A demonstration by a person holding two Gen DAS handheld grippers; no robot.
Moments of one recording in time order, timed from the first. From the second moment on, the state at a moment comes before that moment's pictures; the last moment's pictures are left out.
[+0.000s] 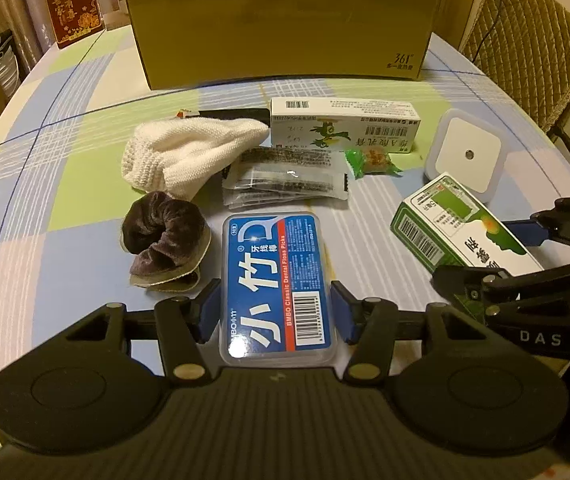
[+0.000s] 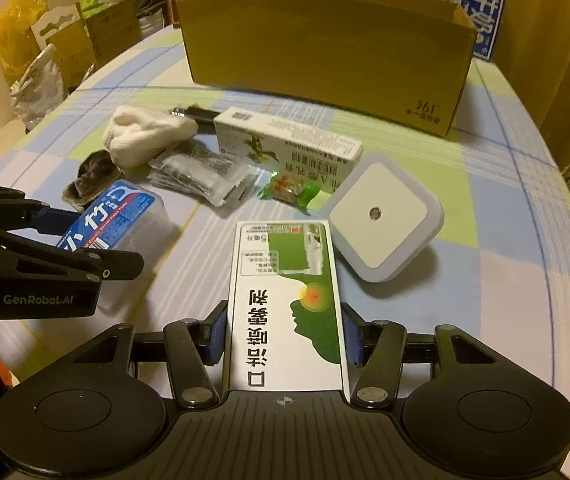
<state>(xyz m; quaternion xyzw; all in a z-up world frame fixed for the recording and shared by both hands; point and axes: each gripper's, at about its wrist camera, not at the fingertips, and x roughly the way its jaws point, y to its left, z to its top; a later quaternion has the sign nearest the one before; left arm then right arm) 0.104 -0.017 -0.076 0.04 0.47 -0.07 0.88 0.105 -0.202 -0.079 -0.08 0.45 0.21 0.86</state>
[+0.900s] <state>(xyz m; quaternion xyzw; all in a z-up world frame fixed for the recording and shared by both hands) 0.193 -0.015 0.079 0.04 0.37 -0.11 0.92 0.199 -0.224 0.077 0.00 0.34 0.18 0.92</state>
